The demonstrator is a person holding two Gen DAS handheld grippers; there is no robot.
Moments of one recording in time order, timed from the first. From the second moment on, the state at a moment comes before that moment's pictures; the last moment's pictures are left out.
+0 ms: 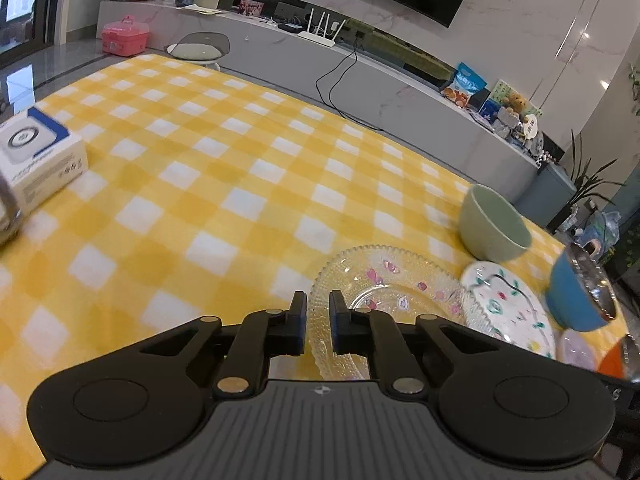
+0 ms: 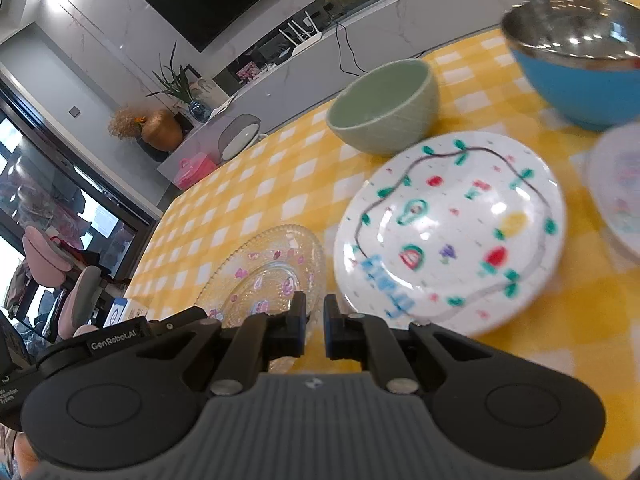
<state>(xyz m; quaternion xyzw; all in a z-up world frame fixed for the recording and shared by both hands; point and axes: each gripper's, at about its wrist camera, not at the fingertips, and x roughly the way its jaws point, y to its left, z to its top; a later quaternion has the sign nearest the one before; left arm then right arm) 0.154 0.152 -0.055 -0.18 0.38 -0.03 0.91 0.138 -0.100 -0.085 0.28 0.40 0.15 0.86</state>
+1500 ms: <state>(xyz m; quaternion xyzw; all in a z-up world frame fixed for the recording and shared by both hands) 0.022 0.086 -0.070 -0.20 0.40 -0.06 0.89 -0.006 -0.184 -0.090 0.28 0.43 0.13 0.85</state>
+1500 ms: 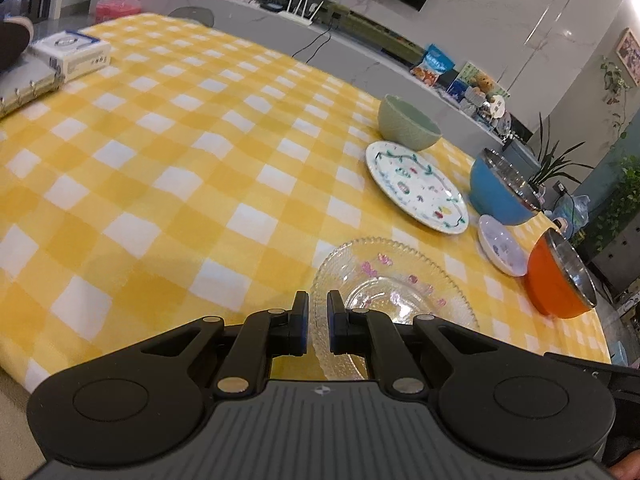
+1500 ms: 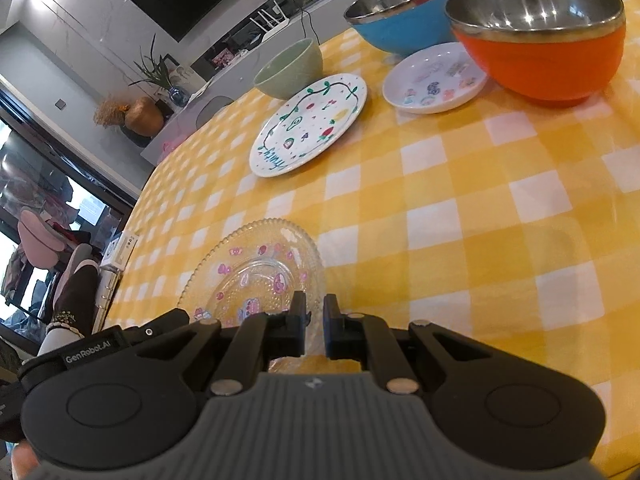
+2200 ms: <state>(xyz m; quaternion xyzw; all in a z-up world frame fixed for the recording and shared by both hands) 0.015 0.080 -0.059 -0.15 0.38 -0.04 0.91 -0.011 -0.178 -0.082 0.25 0.42 0.13 0.86</state>
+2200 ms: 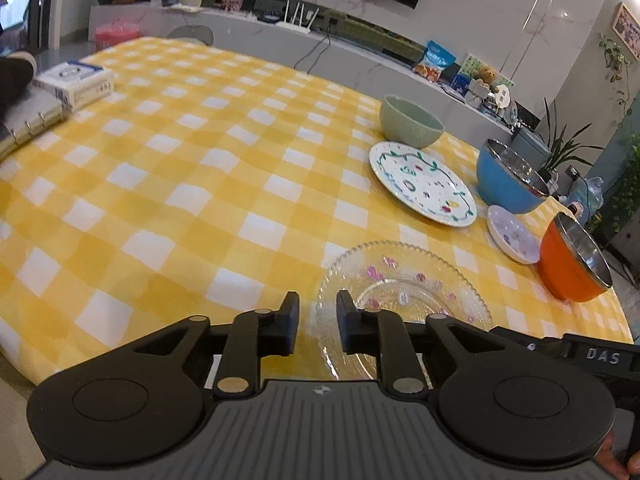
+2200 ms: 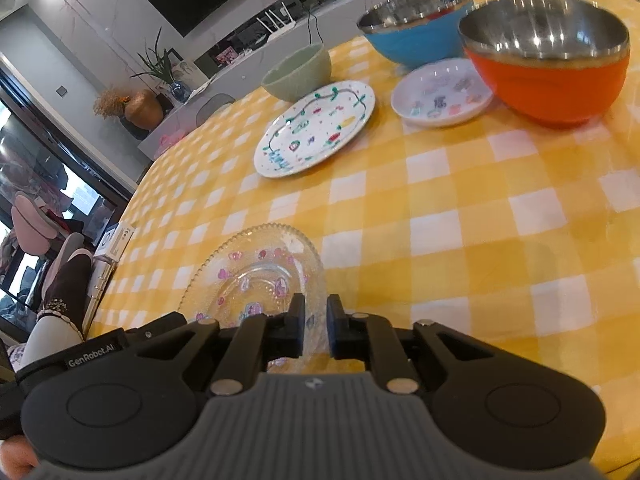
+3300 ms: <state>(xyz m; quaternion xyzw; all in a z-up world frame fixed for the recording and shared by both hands) 0.070 0.037 -0.037 -0.13 0.38 -0.05 0.91 0.026 -0.194 -0.073 0.25 0.37 0.03 0.89</state>
